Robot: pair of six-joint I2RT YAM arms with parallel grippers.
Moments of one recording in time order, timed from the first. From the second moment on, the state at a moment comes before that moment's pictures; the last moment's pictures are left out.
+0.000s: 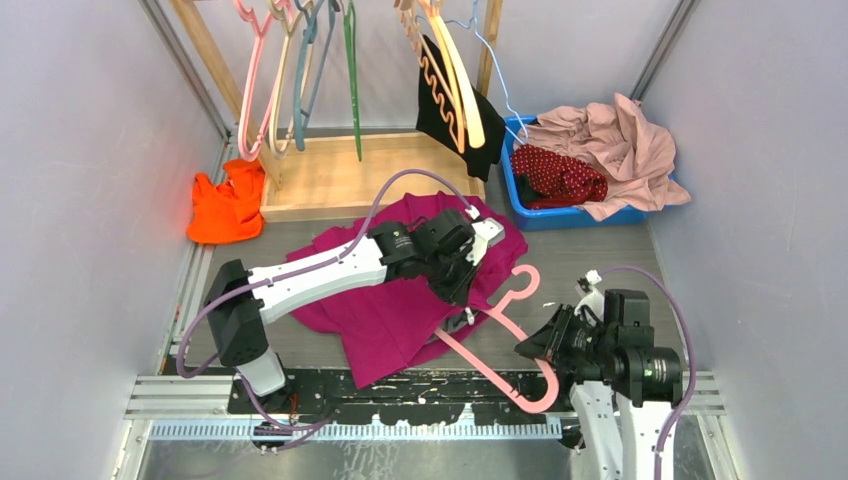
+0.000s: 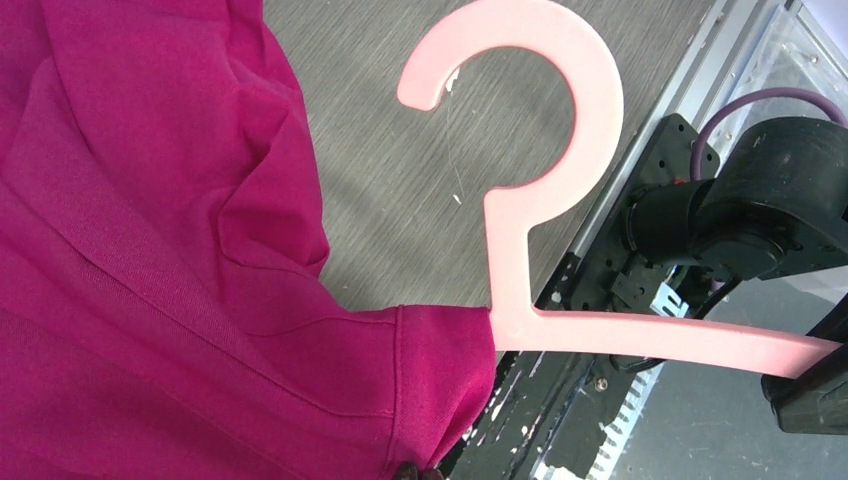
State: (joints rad) left arm -1.09 1.68 1.49 -0.72 0.22 -0.29; right arm -0.08 0.34 0.80 -1.46 -0.68 0.54
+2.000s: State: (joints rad) left arm -1.09 1.20 0.84 -0.77 -0.21 -0.70; right arm 0.22 0.19 0.18 -0.43 -0.41 1.09
